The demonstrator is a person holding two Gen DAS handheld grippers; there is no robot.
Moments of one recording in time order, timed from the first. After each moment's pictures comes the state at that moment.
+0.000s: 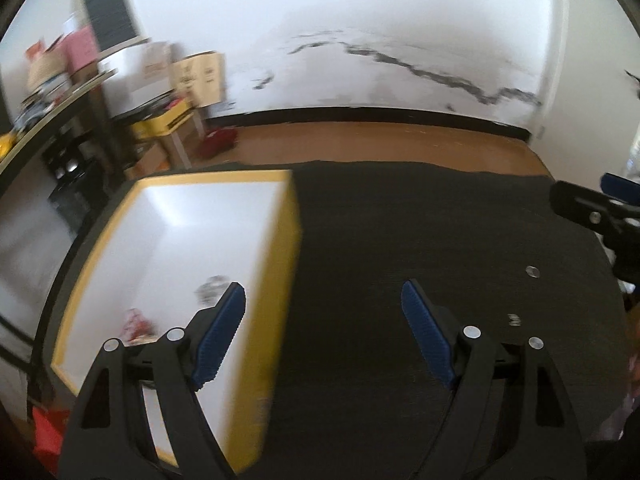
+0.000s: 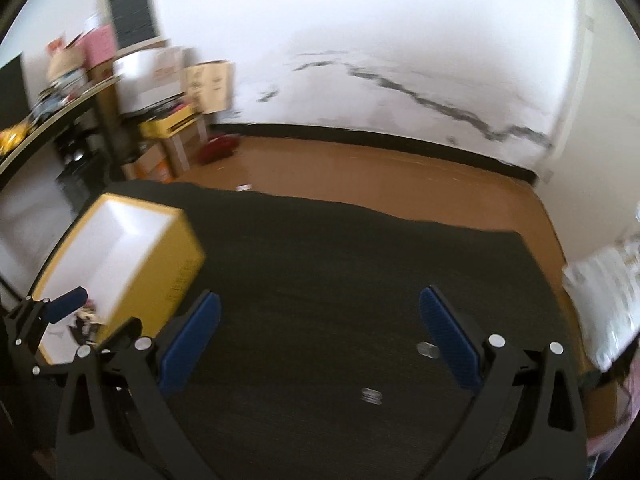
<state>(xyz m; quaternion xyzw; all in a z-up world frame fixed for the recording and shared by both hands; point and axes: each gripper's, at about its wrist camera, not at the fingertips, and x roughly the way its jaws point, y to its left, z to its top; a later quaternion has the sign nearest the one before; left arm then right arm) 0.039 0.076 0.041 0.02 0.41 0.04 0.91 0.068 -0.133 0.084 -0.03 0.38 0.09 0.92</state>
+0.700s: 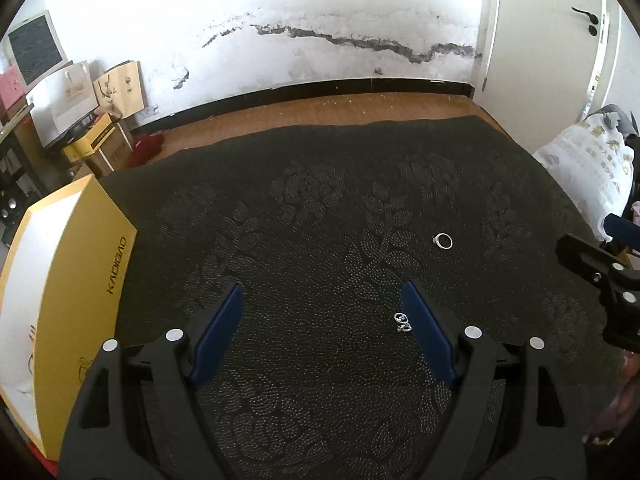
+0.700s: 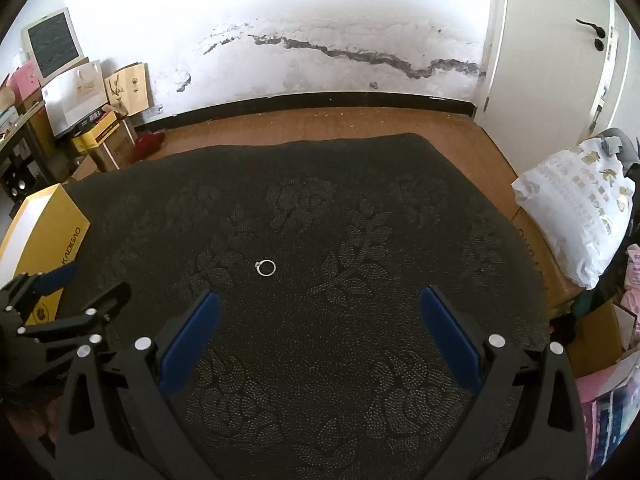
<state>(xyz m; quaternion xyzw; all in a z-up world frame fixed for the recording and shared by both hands) 0.068 -0.078 -0.027 0.06 0.44 -0.04 0.90 0.047 -0.301 -0.008 0.03 0.43 0.00 0.90</state>
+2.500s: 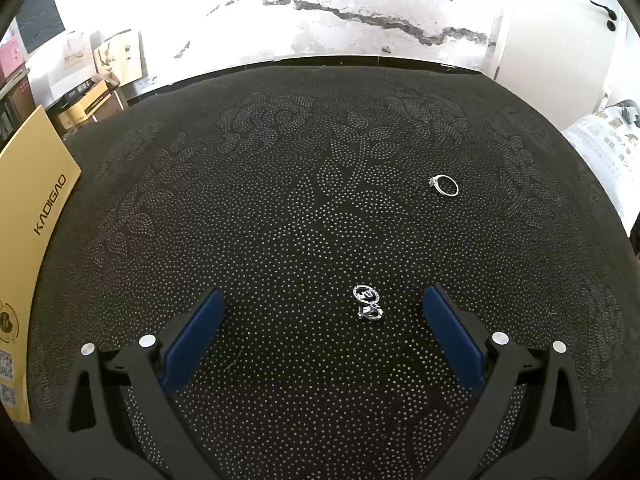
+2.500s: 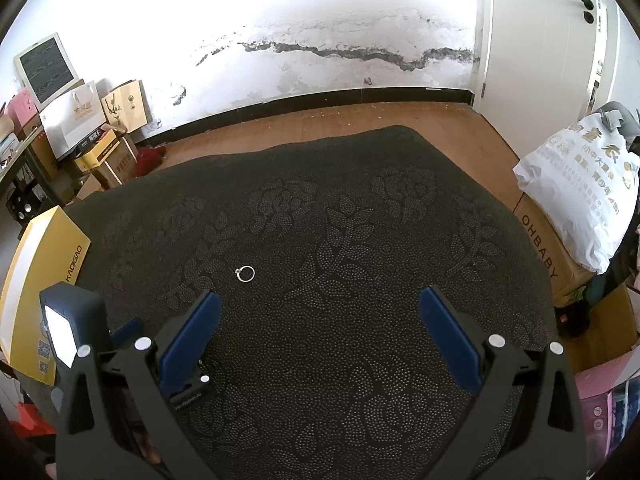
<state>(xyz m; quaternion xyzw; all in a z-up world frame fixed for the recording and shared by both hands) 0.075 -0.122 -0.119 0.03 0.46 -0.03 0.89 0.051 -0.337 -0.013 0.07 0.43 0.00 0.90</state>
